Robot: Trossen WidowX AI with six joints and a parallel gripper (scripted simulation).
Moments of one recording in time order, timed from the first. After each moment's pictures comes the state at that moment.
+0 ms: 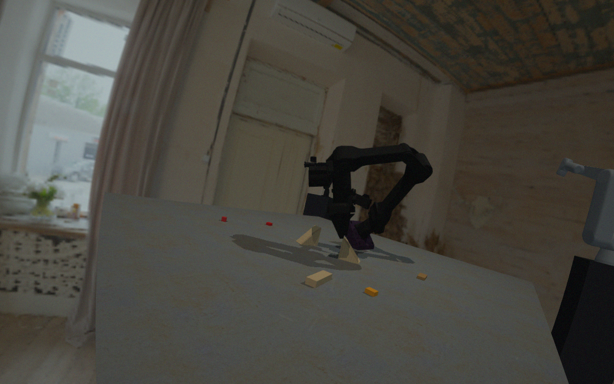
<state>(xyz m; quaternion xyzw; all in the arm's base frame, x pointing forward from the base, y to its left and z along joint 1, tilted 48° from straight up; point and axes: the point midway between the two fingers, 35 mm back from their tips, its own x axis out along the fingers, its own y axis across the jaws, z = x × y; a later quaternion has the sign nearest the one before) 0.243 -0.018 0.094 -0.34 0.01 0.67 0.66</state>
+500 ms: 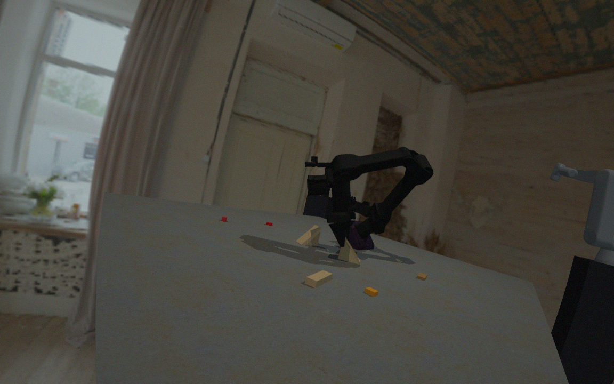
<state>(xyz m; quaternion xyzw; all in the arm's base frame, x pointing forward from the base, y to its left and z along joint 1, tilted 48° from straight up) 0.245 0.004 0.083 -0.33 0.01 0.68 0.65</state>
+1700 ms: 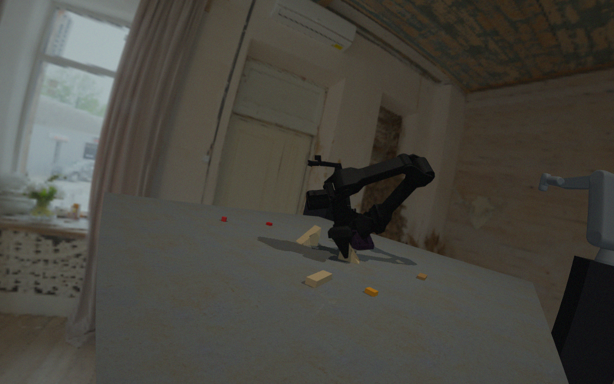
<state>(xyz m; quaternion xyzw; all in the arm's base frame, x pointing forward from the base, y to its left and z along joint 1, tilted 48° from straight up) 0.242 0.040 0.067 -0.30 0.01 0.70 0.65</state>
